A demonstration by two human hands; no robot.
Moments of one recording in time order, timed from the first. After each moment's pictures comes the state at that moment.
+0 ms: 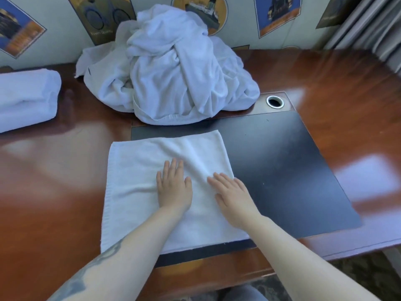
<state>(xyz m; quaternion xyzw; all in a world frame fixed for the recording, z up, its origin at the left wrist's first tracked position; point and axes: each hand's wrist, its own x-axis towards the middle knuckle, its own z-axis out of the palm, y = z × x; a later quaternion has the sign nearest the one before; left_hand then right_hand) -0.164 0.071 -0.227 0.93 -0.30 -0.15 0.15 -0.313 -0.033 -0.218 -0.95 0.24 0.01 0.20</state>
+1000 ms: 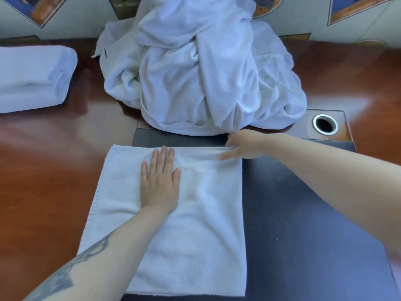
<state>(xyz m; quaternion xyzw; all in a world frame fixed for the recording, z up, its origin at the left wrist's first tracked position) -0.096 0.032 -0.256 0.97 -0.22 -0.08 0.08 -0.119 -0.246 -0.201 -0.92 0.09 0.29 0.23</state>
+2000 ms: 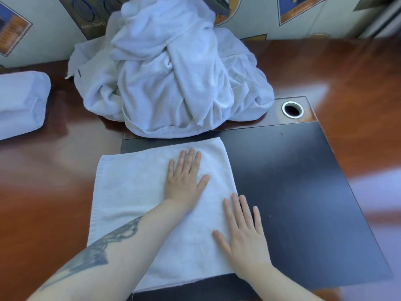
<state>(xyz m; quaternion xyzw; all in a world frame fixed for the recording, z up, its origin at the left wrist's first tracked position) -0.117 -0.013 -0.260 0.90 -0.41 -0.12 0.03 -0.329 -0.051 -0.251 -0.95 0.29 0.04 0.09</state>
